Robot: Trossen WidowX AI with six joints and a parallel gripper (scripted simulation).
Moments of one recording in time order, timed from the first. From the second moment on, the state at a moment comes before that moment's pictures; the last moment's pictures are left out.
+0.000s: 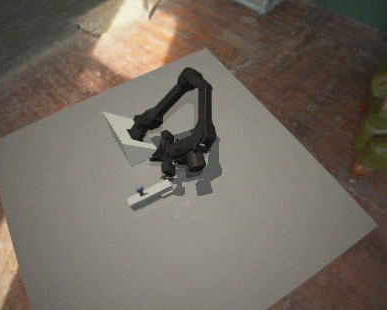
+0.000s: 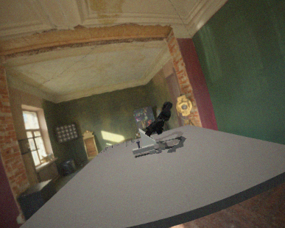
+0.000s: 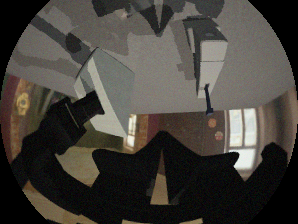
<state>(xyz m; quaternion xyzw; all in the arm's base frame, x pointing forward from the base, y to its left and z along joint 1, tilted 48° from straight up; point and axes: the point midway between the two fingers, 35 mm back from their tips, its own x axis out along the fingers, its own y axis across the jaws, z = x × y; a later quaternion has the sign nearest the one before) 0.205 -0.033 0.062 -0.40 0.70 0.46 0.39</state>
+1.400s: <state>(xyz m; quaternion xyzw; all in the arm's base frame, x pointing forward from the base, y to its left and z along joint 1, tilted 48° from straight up) 0.265 -0.095 -0.036 0.28 0.66 0.28 0.64</state>
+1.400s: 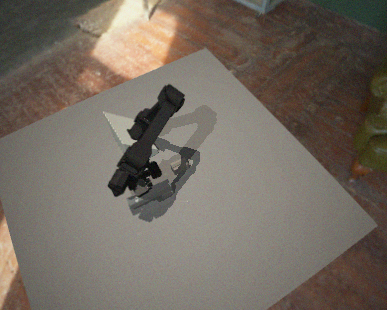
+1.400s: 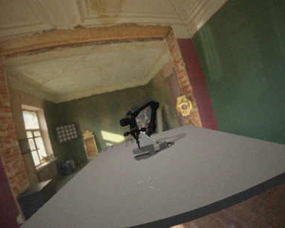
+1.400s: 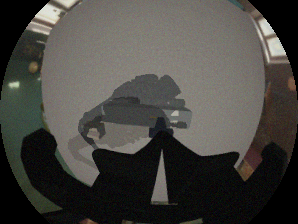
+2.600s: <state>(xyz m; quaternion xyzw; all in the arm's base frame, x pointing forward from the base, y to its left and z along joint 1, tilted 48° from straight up) 0.266 -0.094 -0.036 0.28 0.66 0.28 0.64</state>
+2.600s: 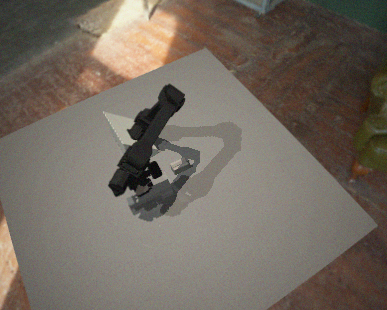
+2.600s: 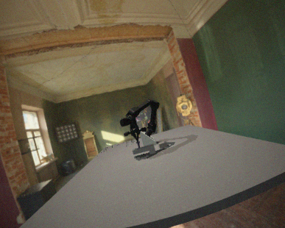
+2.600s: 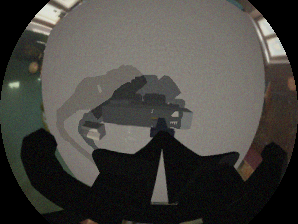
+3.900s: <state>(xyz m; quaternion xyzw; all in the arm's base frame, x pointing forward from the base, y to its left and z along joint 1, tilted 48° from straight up) 0.267 -0.088 -0.043 0.28 0.65 0.28 0.65</state>
